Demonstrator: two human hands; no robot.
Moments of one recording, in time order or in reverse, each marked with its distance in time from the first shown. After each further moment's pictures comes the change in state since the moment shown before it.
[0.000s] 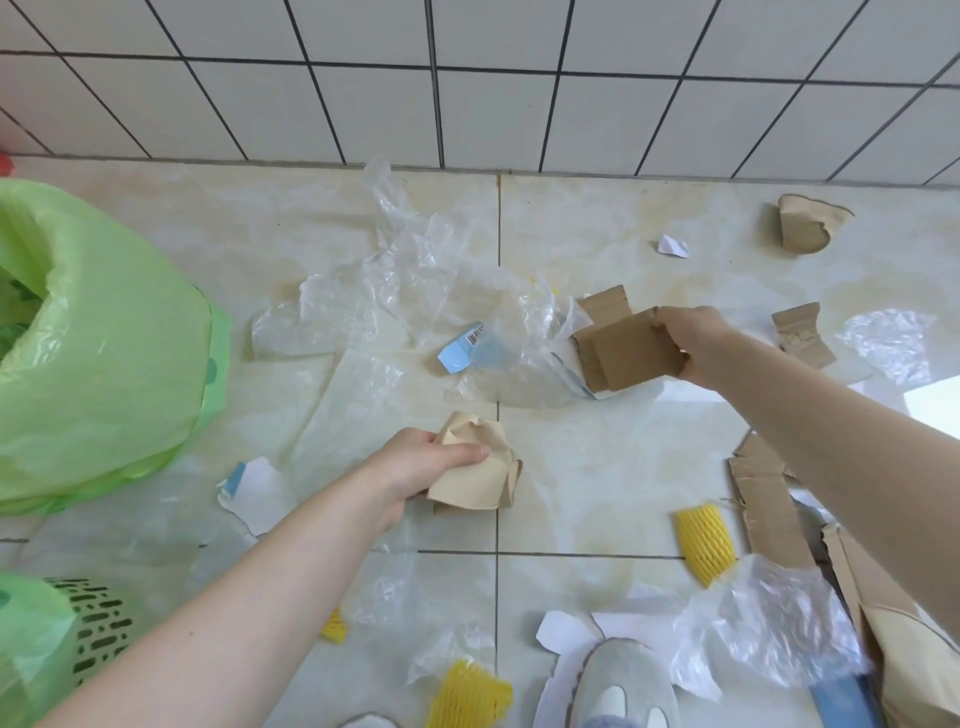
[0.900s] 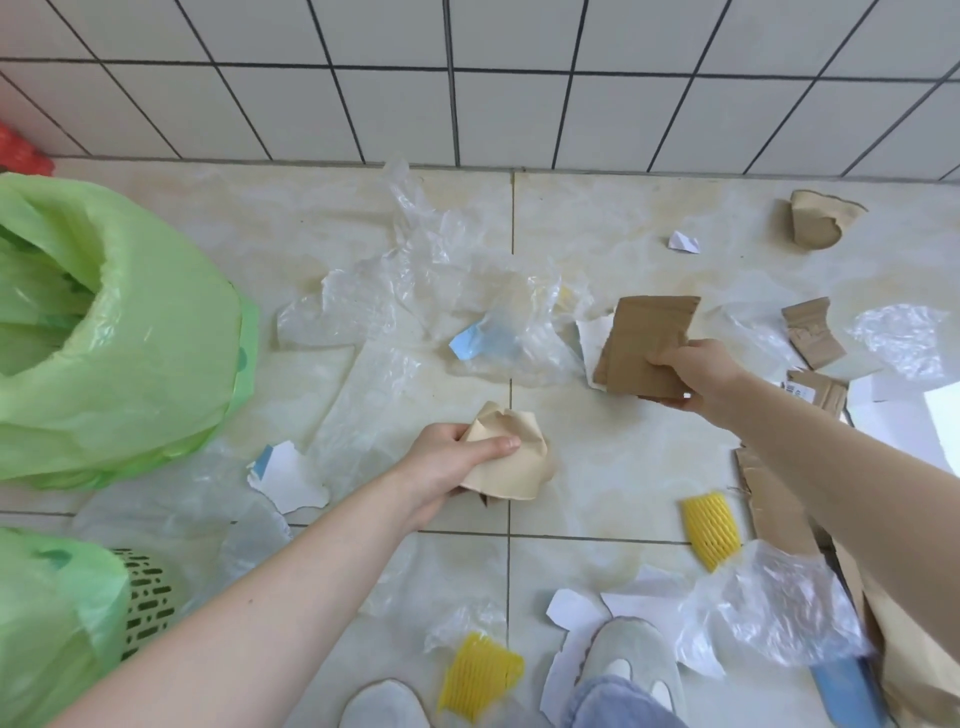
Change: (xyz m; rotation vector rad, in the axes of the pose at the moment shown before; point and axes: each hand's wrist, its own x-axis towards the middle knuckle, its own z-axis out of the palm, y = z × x) left_hand -0.024 -0.004 0.016 -0.217 -0.061 0.102; right_hand -0.023 0.039 -0.003 0.086 -0.101 0.012
